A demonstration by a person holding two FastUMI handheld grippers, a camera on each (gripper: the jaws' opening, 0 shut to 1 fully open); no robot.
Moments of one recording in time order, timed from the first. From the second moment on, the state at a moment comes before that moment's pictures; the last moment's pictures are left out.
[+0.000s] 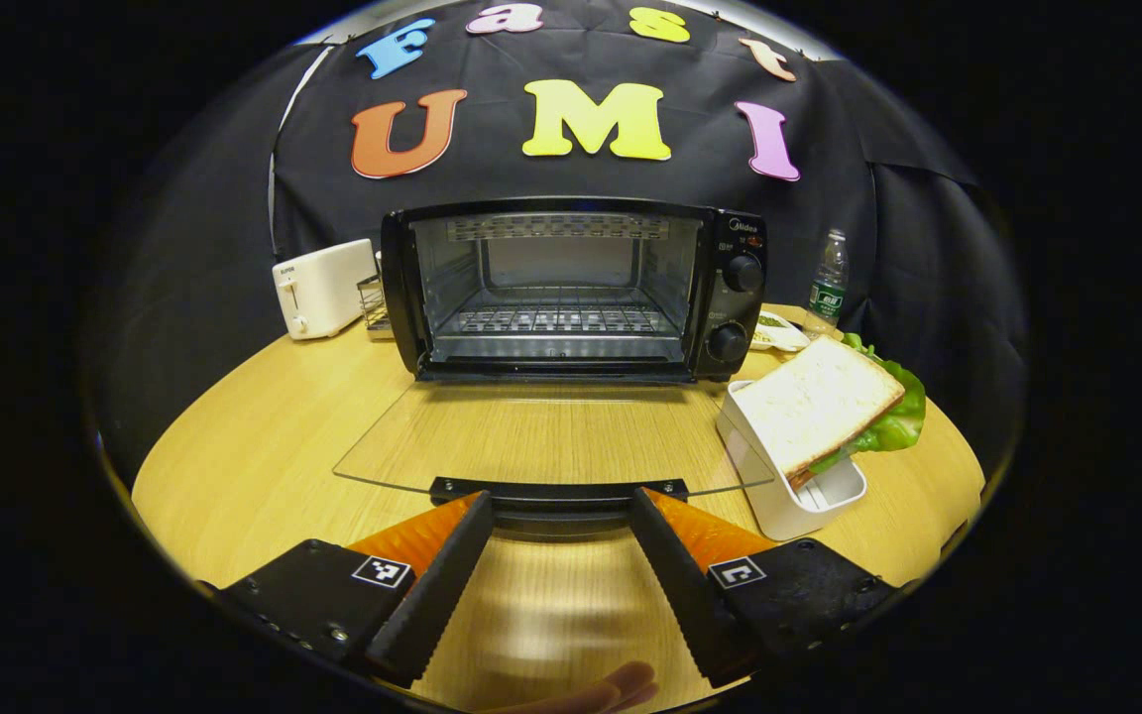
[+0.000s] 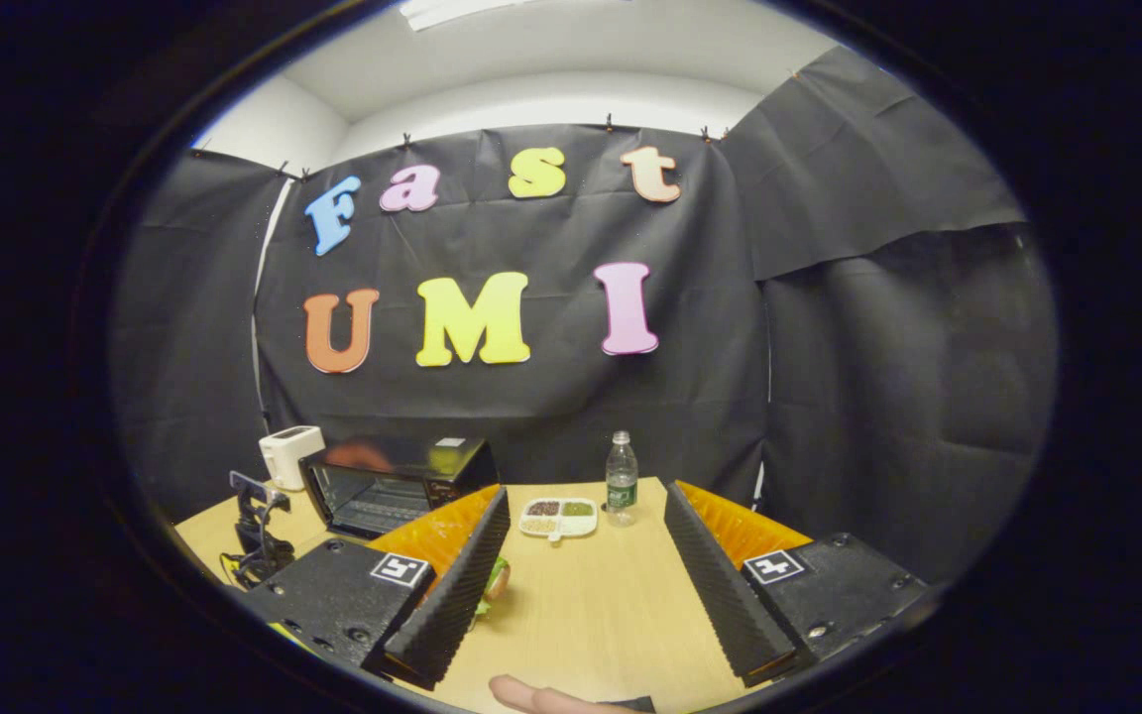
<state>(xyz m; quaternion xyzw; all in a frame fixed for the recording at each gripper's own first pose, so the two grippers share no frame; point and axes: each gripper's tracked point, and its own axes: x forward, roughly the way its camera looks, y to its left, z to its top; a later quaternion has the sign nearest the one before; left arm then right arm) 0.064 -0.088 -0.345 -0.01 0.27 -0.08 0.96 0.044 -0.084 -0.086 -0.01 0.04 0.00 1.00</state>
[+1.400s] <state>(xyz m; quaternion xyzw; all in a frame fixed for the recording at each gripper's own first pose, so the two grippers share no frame) 0.029 -0.003 -0.078 -0.04 0.01 -0.02 1.00 0.192 0.034 -0.312 0.19 0.53 0.24 0.79</state>
